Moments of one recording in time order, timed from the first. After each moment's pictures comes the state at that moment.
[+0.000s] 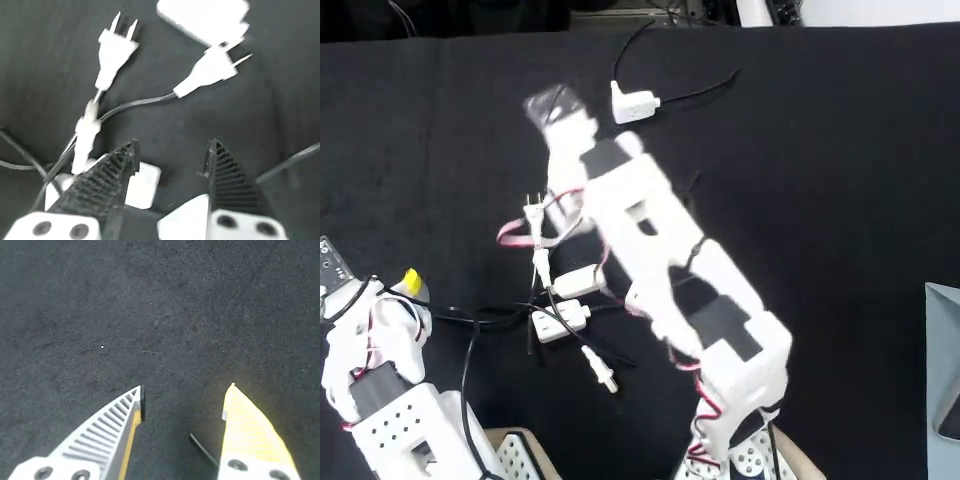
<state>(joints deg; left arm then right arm) -40.6 -82.9 81.4 52.6 2.2 -35.2 17.9 -5.2 73.1 -2.8</state>
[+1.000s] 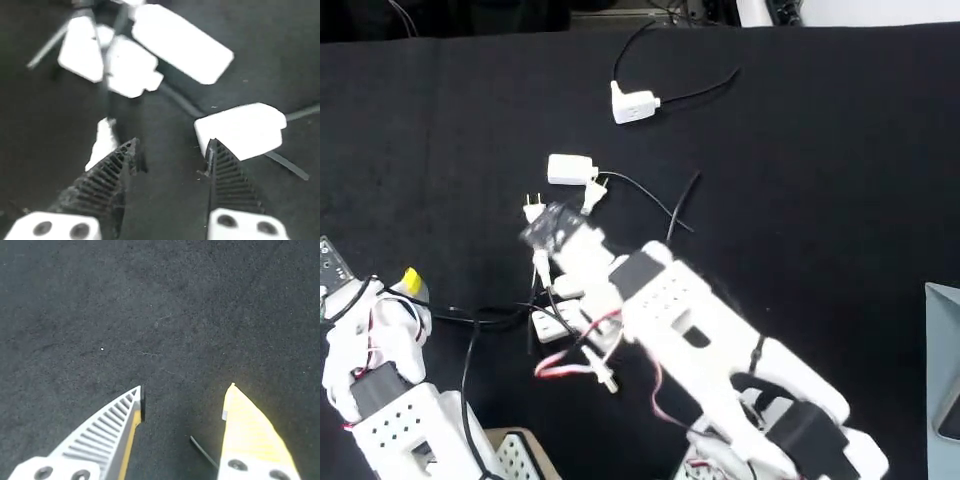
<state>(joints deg) -40.6 -82.9 82.0 51.5 2.2 -45.1 -21.4 42.0 70.1 8.0</state>
